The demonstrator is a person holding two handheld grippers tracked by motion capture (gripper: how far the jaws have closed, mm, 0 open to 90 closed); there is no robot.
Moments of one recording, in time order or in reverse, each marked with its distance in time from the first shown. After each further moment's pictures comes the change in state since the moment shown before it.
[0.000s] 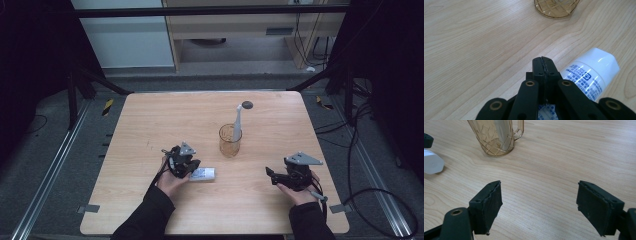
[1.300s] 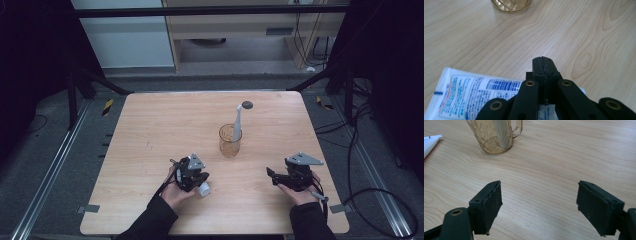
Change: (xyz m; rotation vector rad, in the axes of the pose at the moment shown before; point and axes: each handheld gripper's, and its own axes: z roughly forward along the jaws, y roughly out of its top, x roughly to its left) left arm -0.044 -0.009 -0.016 0.026 -0.083 0.095; right arm -0.002 -0.002 -0.001 0.009 -0.004 0.002
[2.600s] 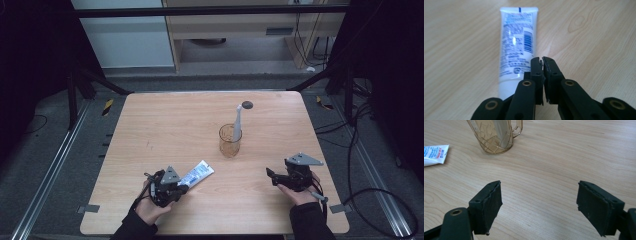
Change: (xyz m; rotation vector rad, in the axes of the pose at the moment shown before) left arm 0.009 -0.045 -0.061 -0.005 0.019 -0.040; right arm 0.000 -0.001 0.000 0.002 0.002 0.009
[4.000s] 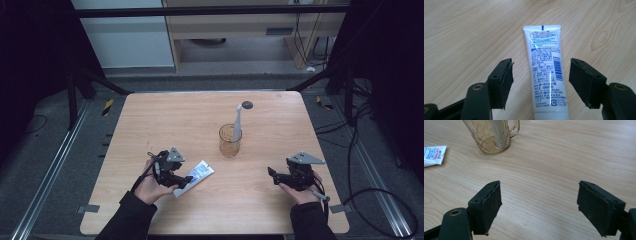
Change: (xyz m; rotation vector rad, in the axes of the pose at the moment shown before) left arm 0.025 0.043 0.018 0.103 0.019 0.037; right arm -0.004 0.001 -0.001 0.007 -0.004 0.008
